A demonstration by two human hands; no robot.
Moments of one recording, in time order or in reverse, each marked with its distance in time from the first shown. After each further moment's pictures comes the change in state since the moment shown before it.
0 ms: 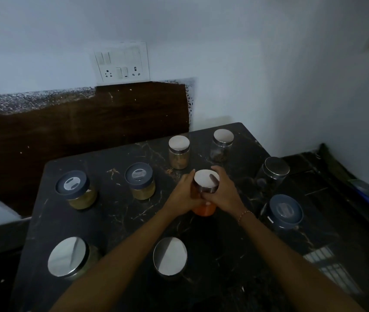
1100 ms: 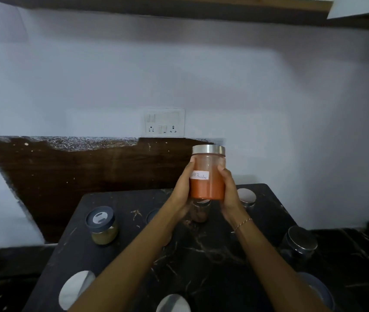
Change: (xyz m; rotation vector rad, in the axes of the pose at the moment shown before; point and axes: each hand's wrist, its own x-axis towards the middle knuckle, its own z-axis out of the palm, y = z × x) left_hand 0.006 0.116 -0.115 -0.964 0.286 0.058; right_hand 0.055 -0.159 -0.023 0.871 -0.167 -0.078
